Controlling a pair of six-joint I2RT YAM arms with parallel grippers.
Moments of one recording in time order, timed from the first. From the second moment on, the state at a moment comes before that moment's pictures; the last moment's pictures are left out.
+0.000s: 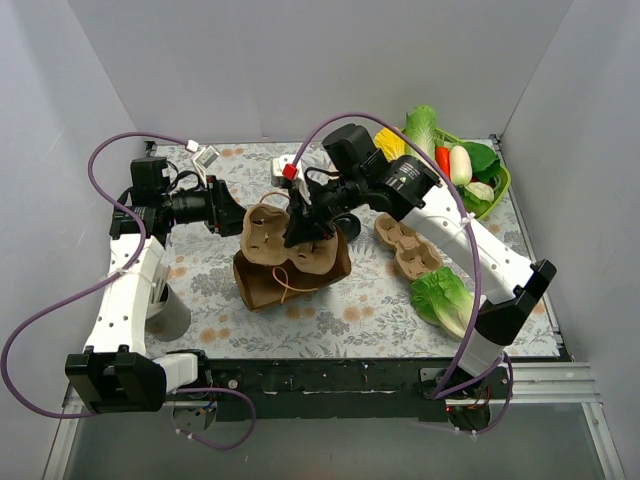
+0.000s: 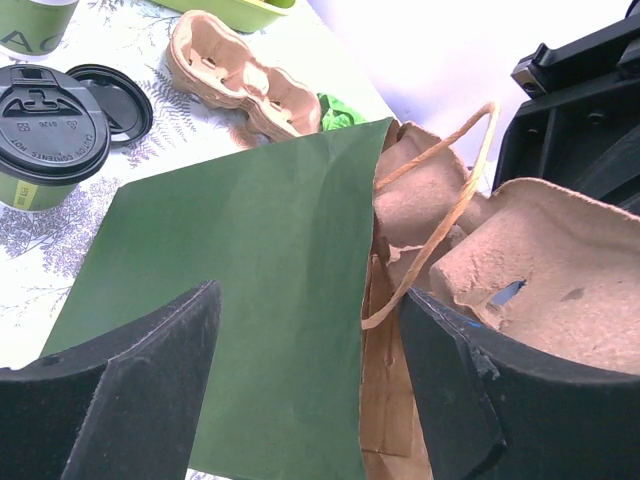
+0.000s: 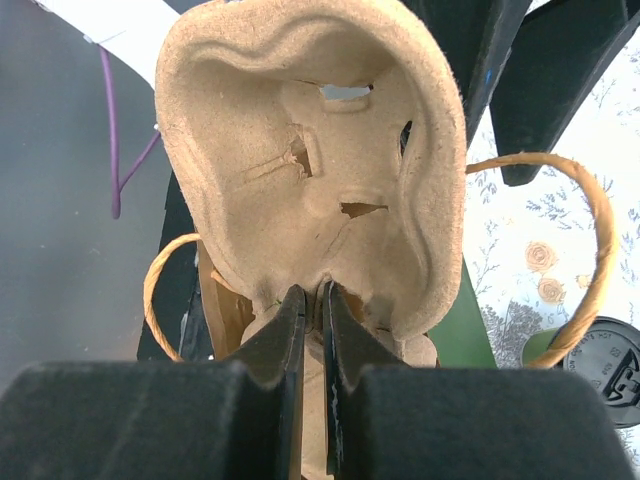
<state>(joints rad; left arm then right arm) 0.02 1.20 1.25 -0.72 1.18 -0.07 0.90 1.69 1.99 -0.97 -0.78 -0.38</state>
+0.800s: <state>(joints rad) 0.02 1.15 1.39 -0.63 0.97 -0.17 0.90 1.78 1.95 -0.99 -0.67 -0.42</state>
